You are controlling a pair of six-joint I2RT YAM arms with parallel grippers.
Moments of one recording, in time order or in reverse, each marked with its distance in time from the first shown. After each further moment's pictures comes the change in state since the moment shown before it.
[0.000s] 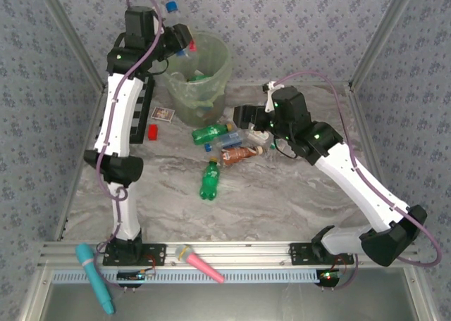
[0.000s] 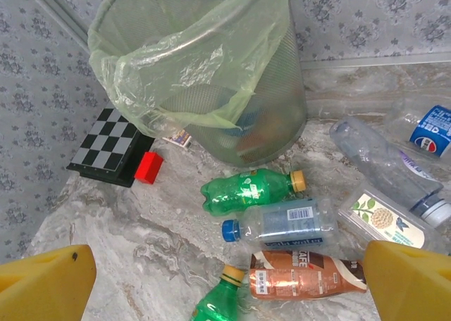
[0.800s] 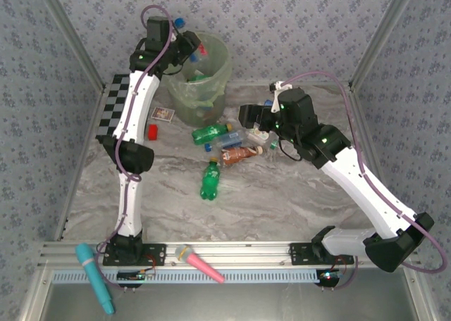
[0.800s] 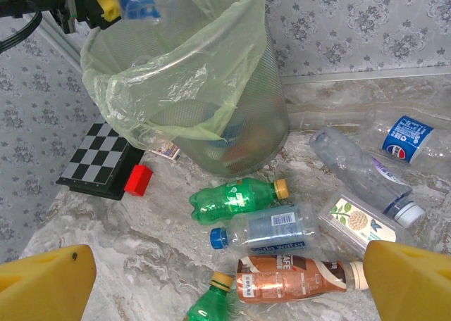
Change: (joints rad) left arm 0.000 0.205 0.057 0.084 0.010 -0.298; right arm 0.000 -0.043 -0.001 -0.025 0.054 0.000
